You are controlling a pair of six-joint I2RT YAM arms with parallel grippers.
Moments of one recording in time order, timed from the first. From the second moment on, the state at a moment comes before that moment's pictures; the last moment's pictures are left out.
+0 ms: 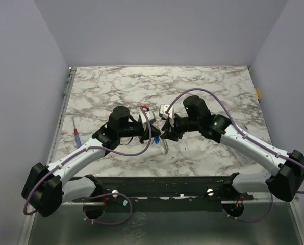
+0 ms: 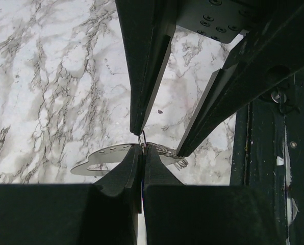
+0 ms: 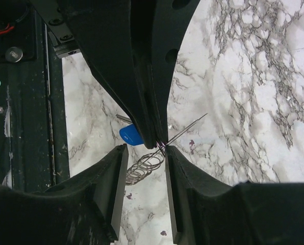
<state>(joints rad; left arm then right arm) -0.64 1.13 0.69 0.12 0.69 0.14 0.78 1.27 1.06 -0.39 -0.53 -0.42</state>
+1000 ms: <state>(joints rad) -0.66 1.10 0.69 0.13 0.71 0.17 0.79 1.05 0.88 -0.19 -0.46 -0.42</state>
